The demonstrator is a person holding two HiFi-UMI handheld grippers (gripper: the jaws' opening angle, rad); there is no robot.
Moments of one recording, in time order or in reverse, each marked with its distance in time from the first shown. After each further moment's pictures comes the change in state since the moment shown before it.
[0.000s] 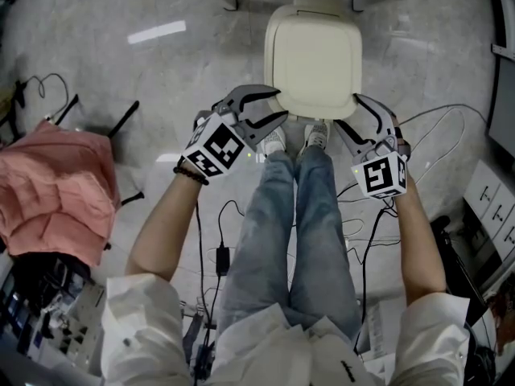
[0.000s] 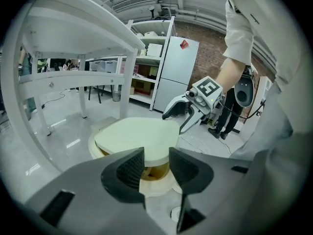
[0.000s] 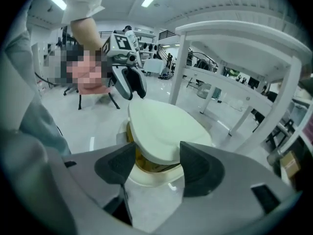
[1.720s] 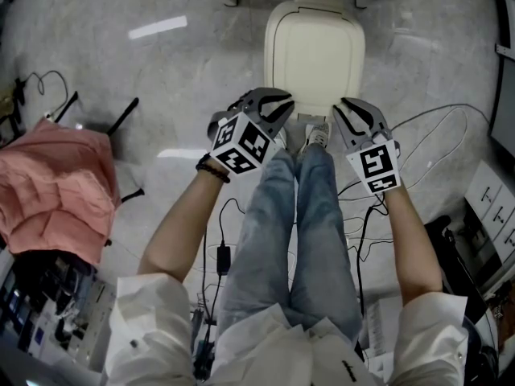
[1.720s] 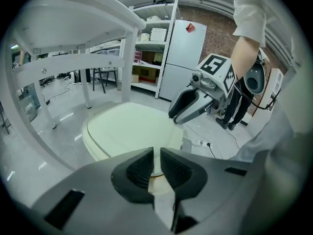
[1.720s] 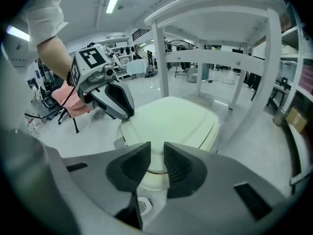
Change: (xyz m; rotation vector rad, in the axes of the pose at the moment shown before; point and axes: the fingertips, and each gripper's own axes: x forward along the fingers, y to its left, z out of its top) left arm 0.045 -0.001 -0.037 -0.021 0.155 0.077; right arm 0.028 0.007 -0.015 0.341 0.024 0.038
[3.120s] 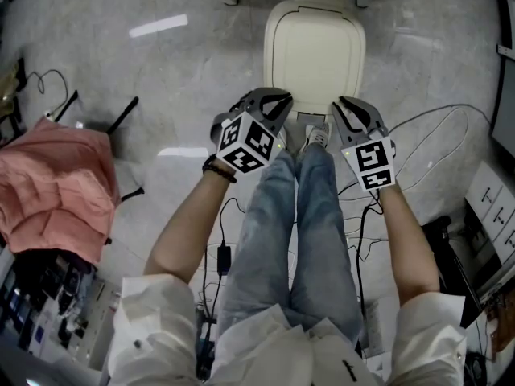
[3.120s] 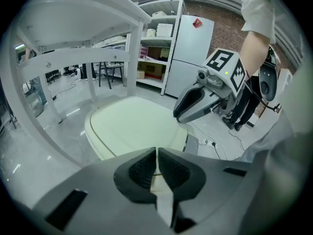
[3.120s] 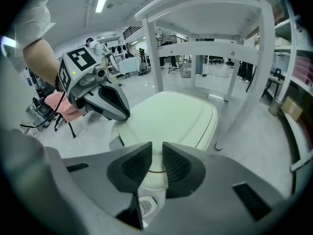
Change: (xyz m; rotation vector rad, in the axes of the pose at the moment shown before) left arm 0.009 0.005 -0.009 -0.047 0.042 0.064; right arm 0.009 -0.003 -0.008 0.081 0.037 -0.033
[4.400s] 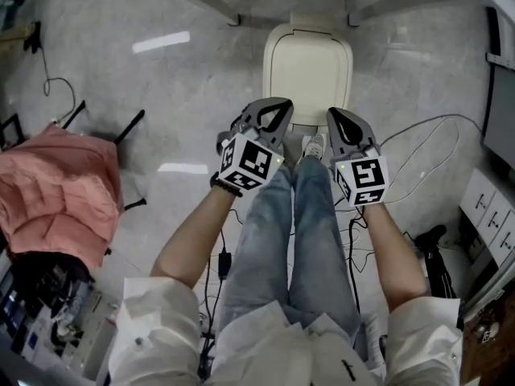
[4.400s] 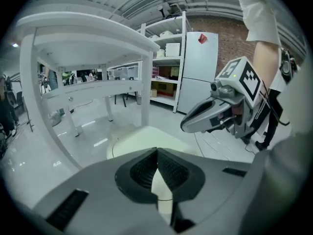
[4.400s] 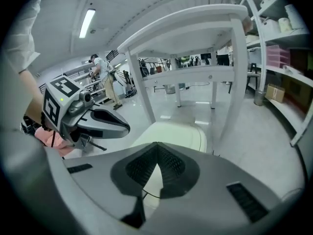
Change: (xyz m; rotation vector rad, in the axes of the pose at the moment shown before) left arm -0.049 0.016 0.070 -0.037 -0.206 0.169; right arm -0.047 -0.004 0.070 0.207 -0.216 -0.093
